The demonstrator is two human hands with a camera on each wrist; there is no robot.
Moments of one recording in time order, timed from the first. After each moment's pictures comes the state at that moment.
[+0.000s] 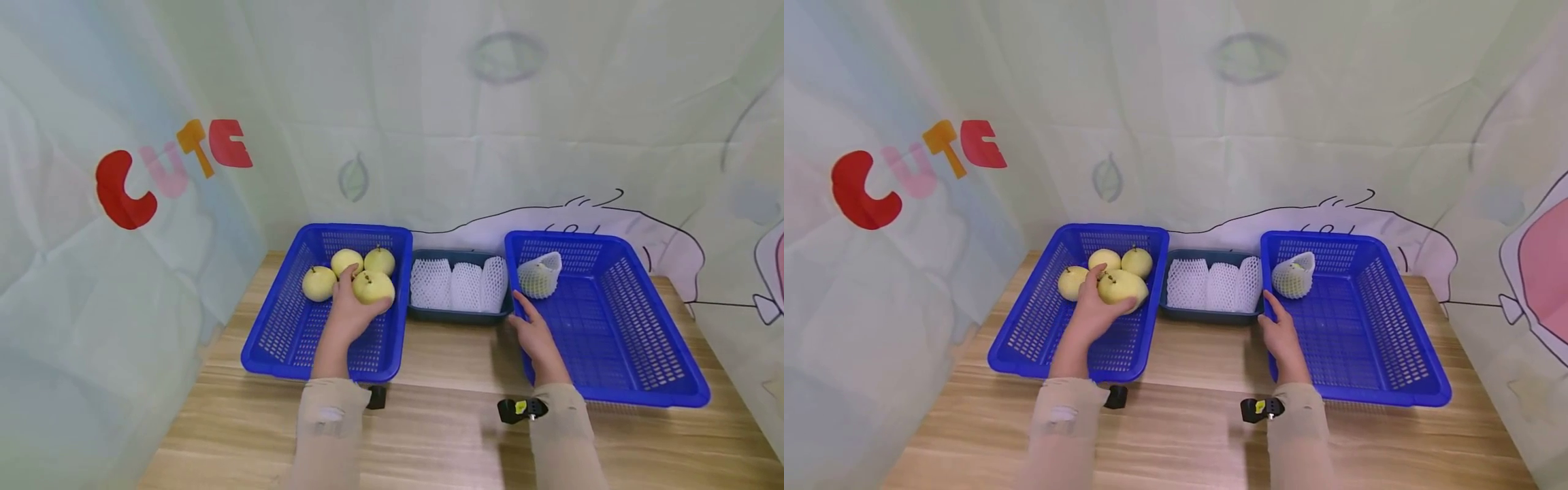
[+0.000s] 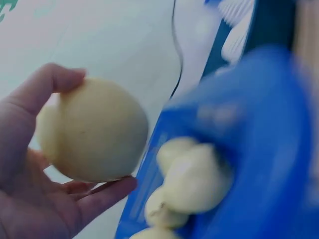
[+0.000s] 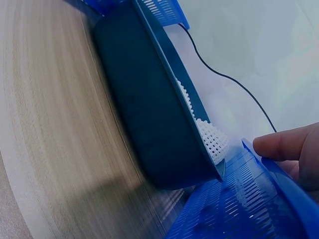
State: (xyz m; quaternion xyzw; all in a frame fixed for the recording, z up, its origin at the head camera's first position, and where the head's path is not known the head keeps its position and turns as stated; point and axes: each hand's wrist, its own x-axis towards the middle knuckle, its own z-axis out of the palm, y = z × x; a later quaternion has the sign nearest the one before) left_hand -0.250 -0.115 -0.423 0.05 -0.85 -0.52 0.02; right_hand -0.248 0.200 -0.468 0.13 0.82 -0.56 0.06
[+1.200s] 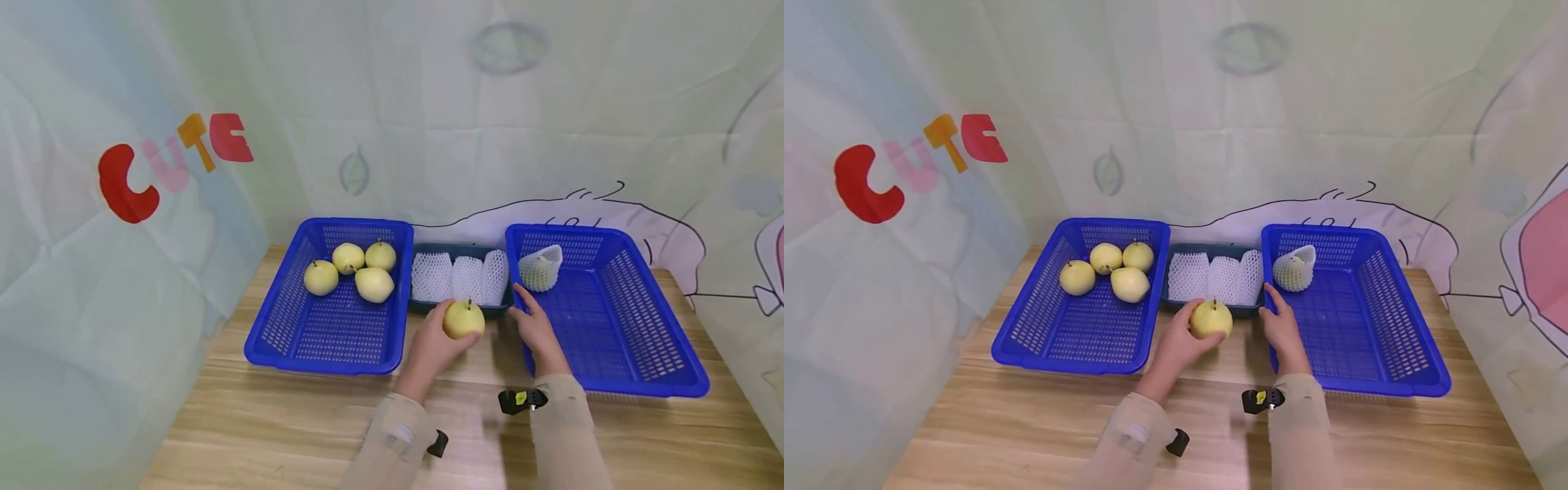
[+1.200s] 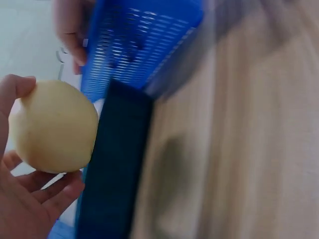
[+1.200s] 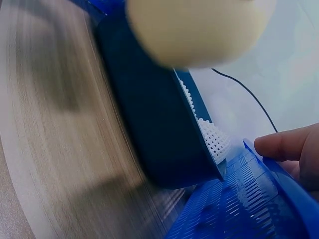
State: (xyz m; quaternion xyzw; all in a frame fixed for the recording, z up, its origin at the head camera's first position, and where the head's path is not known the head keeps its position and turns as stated) left_hand -0.221 0.009 -0.482 -0.04 -0.87 -0.48 0.02; right_hand -0.249 0.199 -0.466 0.12 0.82 -0.56 0.05
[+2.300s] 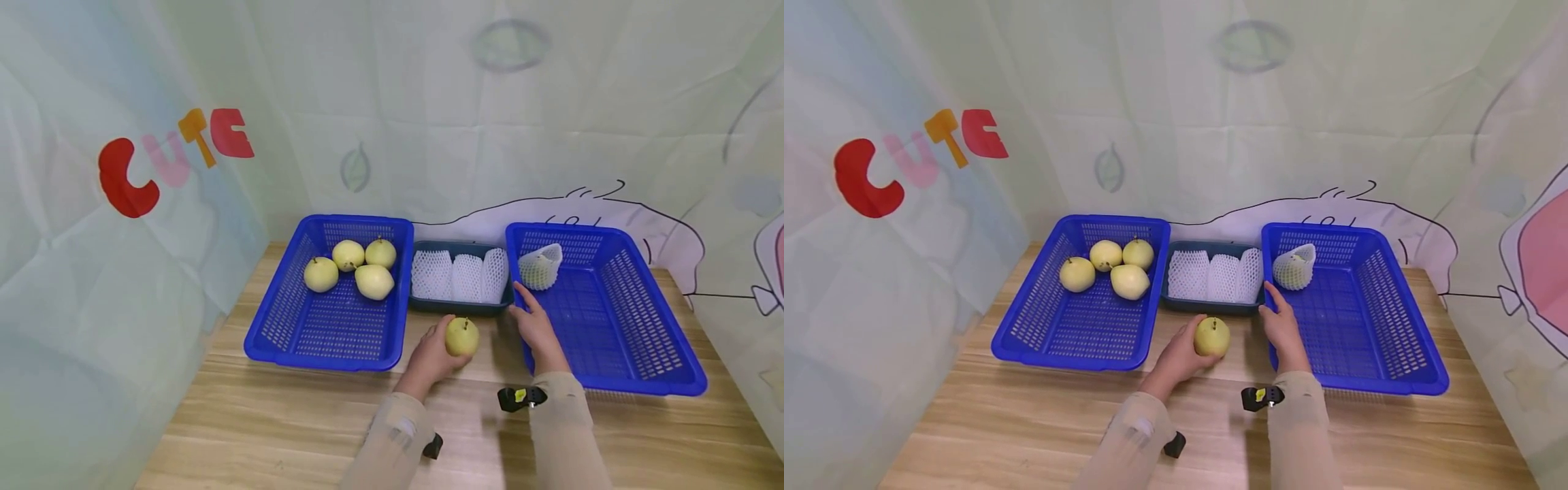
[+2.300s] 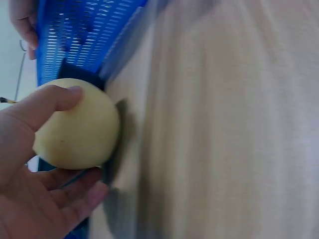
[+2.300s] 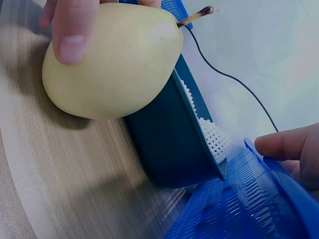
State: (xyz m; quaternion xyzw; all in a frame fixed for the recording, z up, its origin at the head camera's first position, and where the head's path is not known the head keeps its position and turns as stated) left_hand -0.220 0.007 -0.521 -0.07 -0.91 -0.41 -0.05; right_hand -0.250 0.201 -0.469 0.12 0.81 -0.57 0.06
